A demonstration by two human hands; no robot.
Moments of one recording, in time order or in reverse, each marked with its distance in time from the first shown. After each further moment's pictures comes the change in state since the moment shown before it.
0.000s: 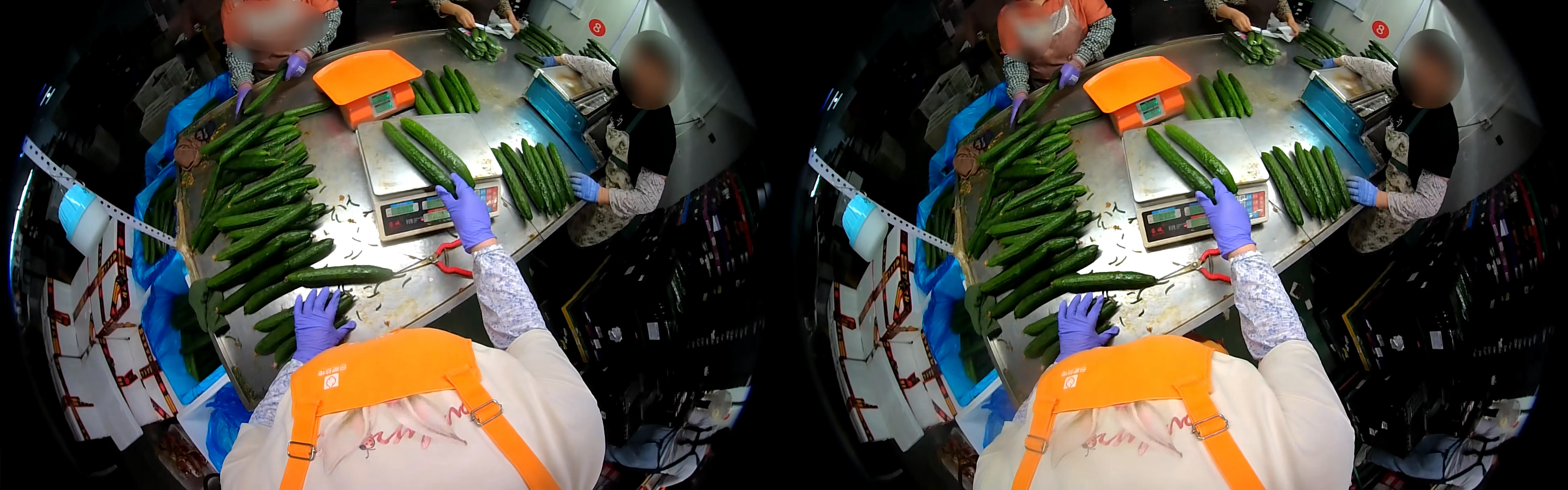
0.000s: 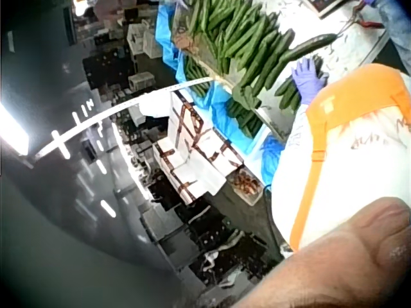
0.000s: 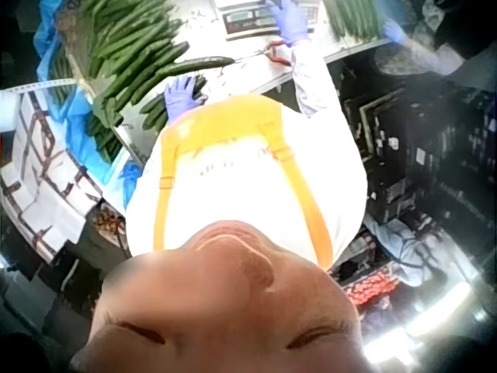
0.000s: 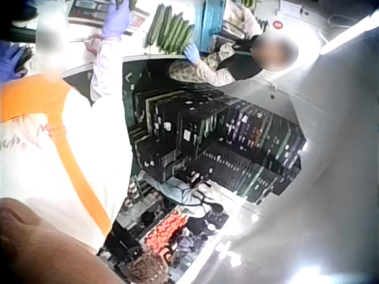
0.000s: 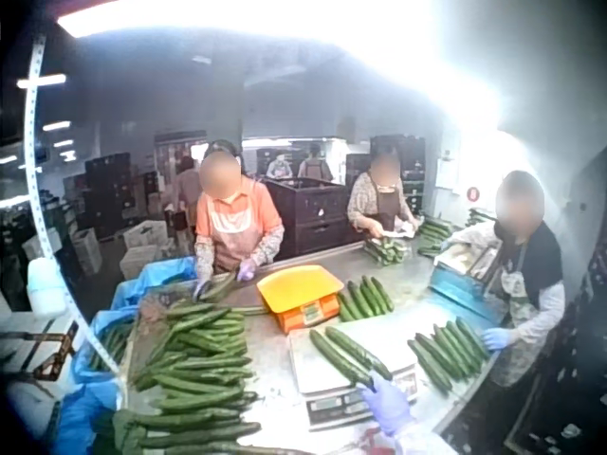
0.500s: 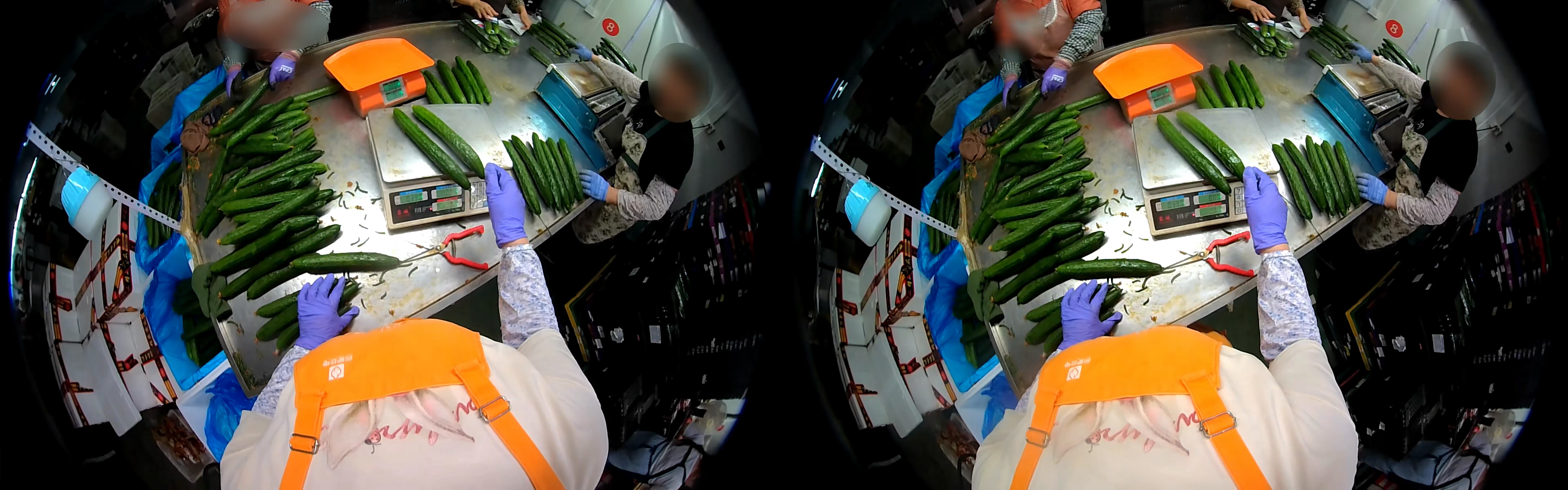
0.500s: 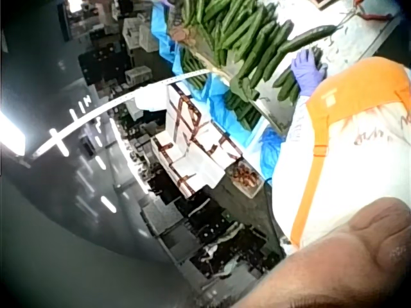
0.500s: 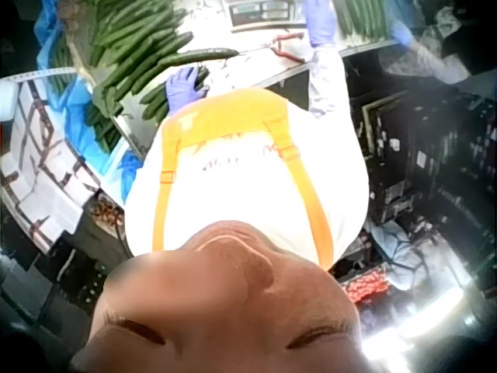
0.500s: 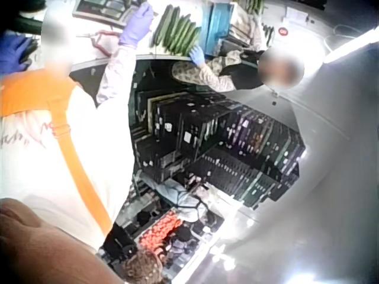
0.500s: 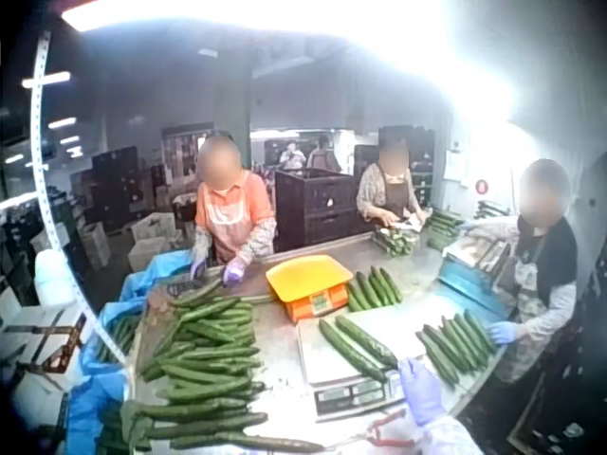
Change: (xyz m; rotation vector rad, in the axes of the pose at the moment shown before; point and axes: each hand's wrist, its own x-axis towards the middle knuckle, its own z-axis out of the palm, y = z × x) left_hand -0.003 -0.001 0.003 -0.003 0.049 0.010; right_hand -0.002 0.005 -0.048 0.205 0.157 0.161
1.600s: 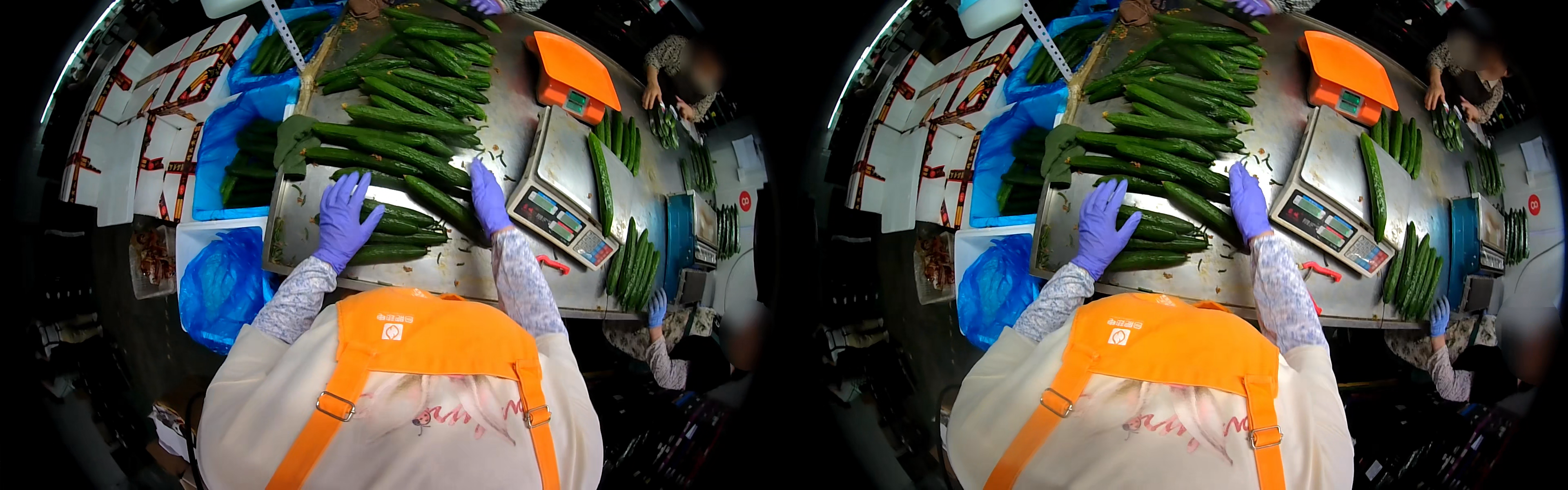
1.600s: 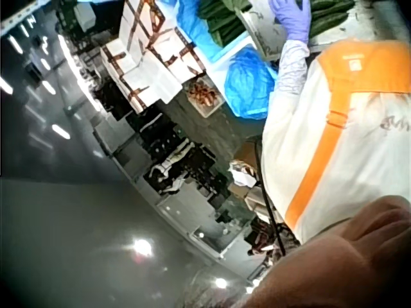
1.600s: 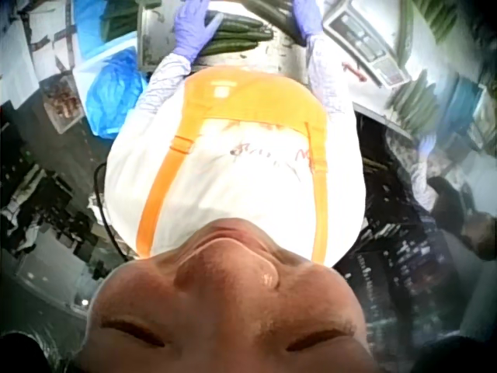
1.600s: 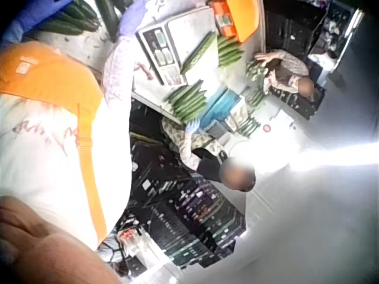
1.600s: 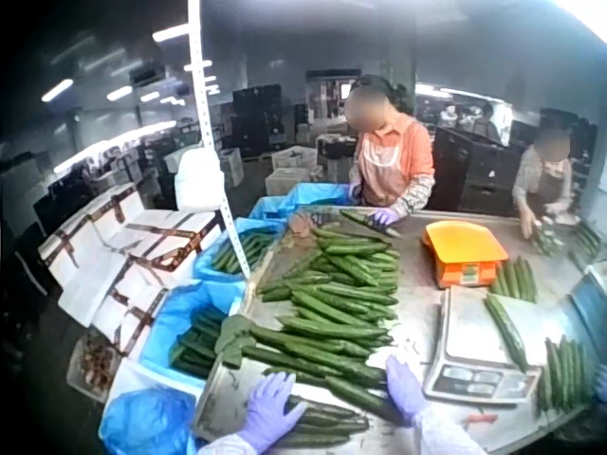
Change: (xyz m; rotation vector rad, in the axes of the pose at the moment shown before) left_hand -0.039 -0.058 -0.033 -0.045 0.362 -0.465; right_hand -0.088 -0.004 0.245 0.101 -0.777 -0.561
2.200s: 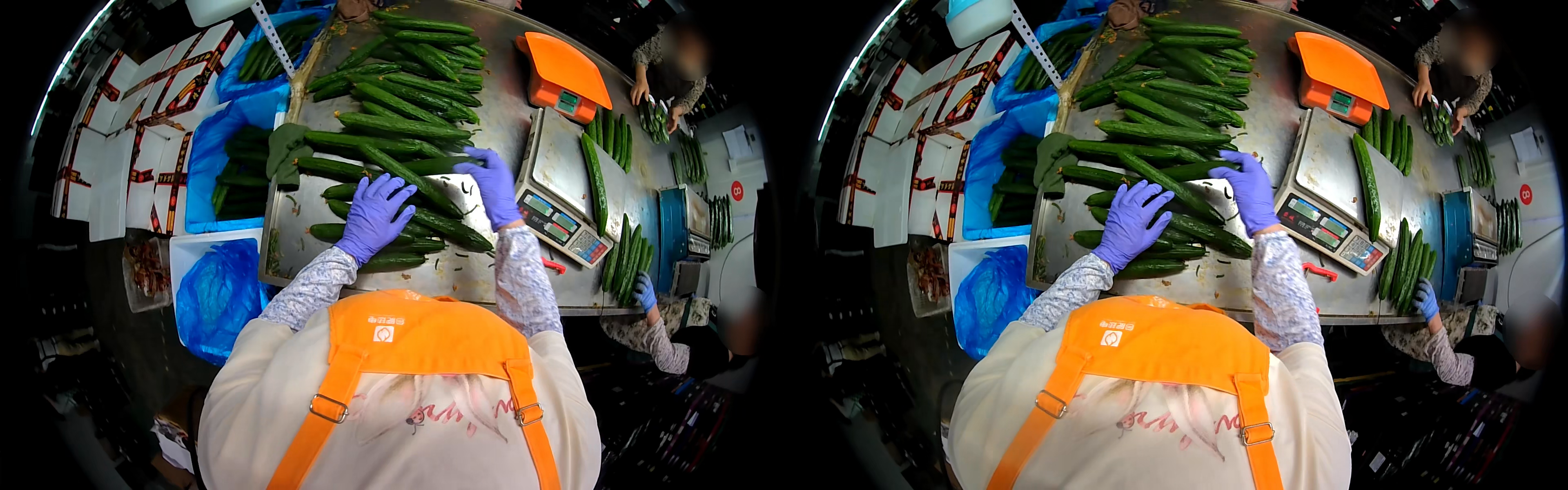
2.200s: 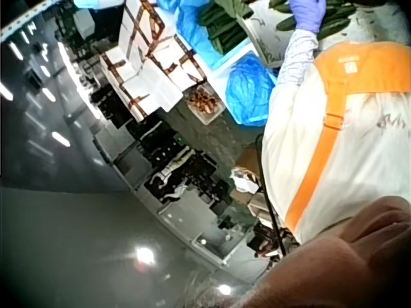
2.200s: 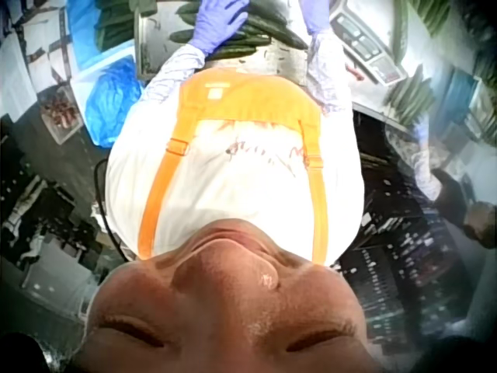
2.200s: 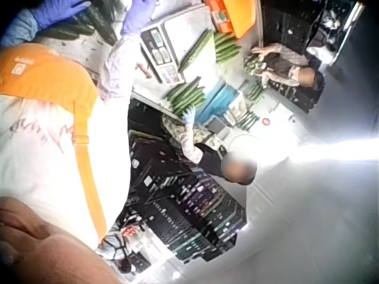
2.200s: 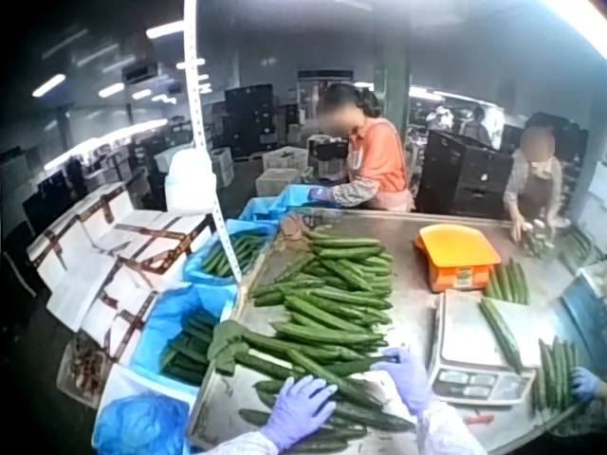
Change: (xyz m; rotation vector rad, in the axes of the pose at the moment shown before) left_hand 0.035 0.027 0.020 -0.100 -0.048 0.201; right_hand 0.032 -0.097 -0.046 0.572 -0.003 0.304
